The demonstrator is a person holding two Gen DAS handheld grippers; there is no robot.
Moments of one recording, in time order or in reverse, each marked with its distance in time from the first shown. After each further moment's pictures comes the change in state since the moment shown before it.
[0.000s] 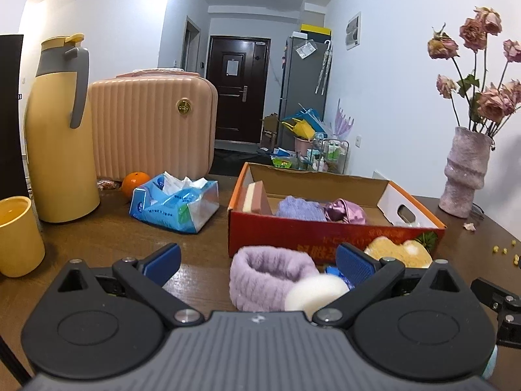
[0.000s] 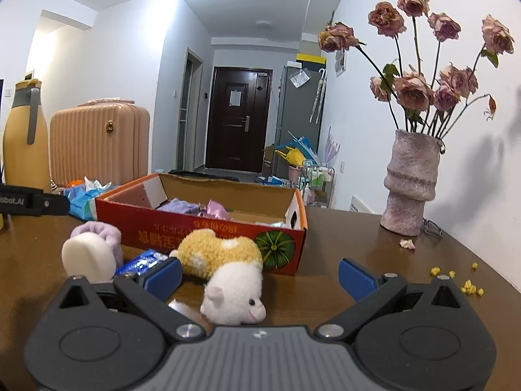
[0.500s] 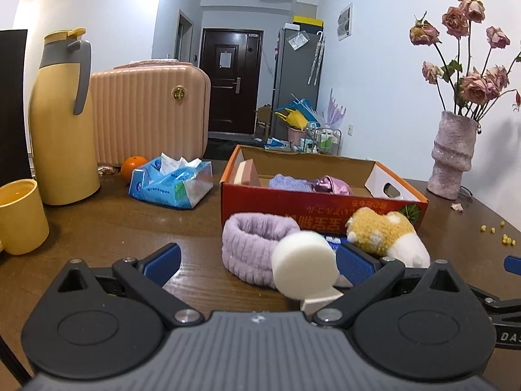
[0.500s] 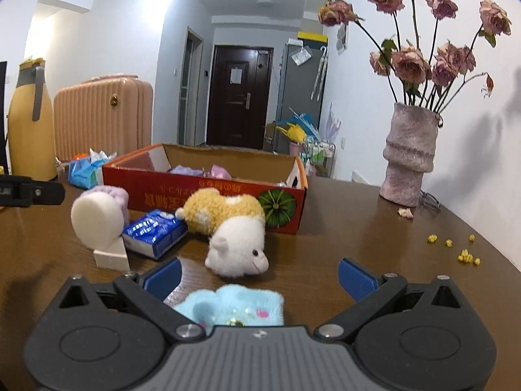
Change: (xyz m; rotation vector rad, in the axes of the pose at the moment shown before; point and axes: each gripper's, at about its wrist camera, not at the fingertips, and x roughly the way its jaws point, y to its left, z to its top) left arm -0.027 -0.007 -0.022 0.018 0.035 -0.020; right arm -0.013 0.003 -0.023 0.000 0.095 0.002
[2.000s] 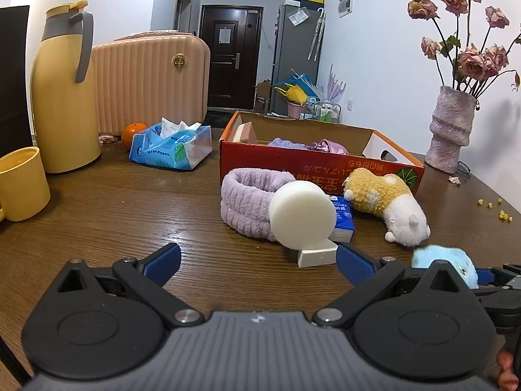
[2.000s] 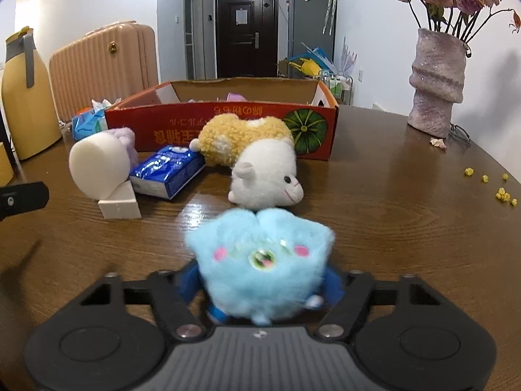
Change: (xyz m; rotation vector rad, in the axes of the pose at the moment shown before) left arm -0.006 -0.001 -0.022 -0.005 0.093 -0.002; right arm 0.039 0.011 -0.016 0.065 0.235 0.085
